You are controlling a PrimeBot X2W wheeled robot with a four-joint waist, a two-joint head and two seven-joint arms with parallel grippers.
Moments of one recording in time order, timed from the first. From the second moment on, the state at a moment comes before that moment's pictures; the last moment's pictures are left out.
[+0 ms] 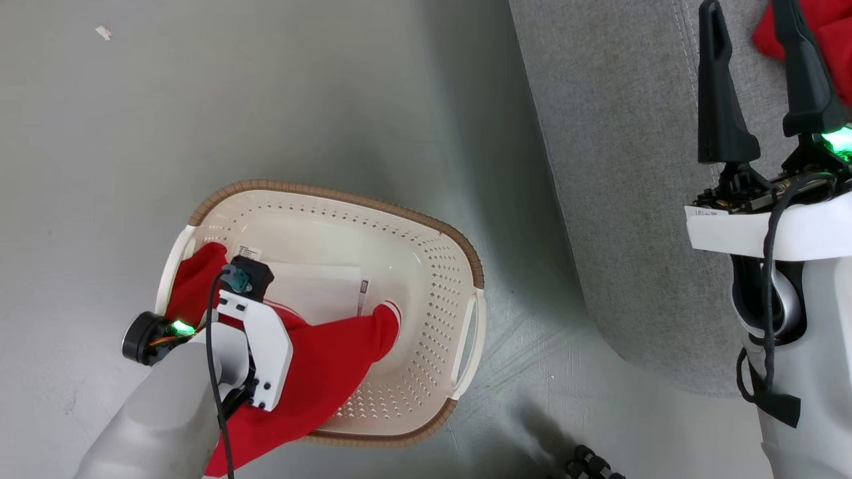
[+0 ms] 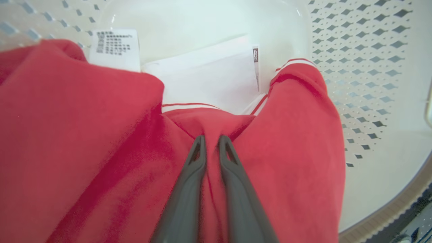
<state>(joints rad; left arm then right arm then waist) -0.72 0.13 -0.66 0.94 -0.50 -0.12 0.30 -0.50 -0.05 0.01 -0.15 0.19 0.12 -0.26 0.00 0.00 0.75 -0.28</state>
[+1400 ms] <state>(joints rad) -0.66 0.15 -0.75 0.65 -0.63 -0.13 -0.01 -0.49 -0.07 -0.03 -0.09 0.17 0.12 -0.26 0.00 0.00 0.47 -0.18</state>
